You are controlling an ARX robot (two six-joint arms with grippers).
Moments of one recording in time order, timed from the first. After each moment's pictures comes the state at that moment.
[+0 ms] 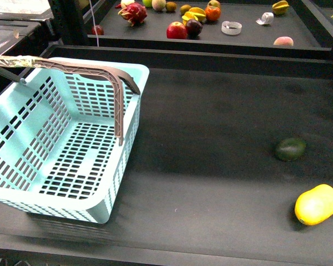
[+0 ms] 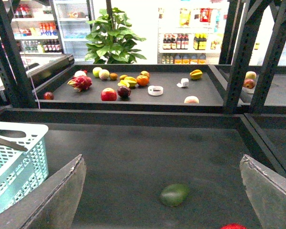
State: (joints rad) left arm 0.00 0.00 0.02 0.00 0.00 -0.01; right arm 0.00 0.00 0.00 -0.01 0.00 0.00
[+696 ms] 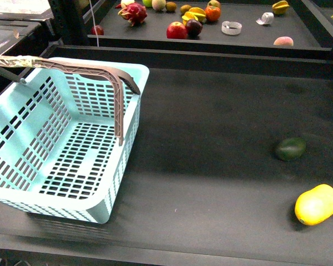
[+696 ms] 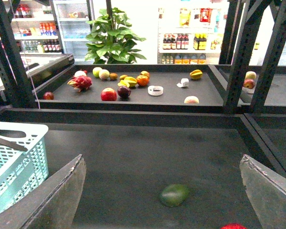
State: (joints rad) left arm 0.00 0.00 0.02 0.00 0.00 -0.01; right arm 0.00 0.00 0.00 -0.01 0.00 0.00
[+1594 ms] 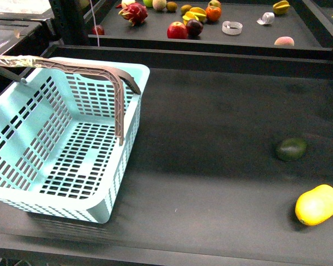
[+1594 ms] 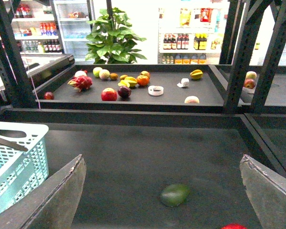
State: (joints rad) left arm -0.14 1.05 0.24 0.66 -0.54 -0.21; right arm 0.00 0.00 0.00 -0.01 0.00 0.00
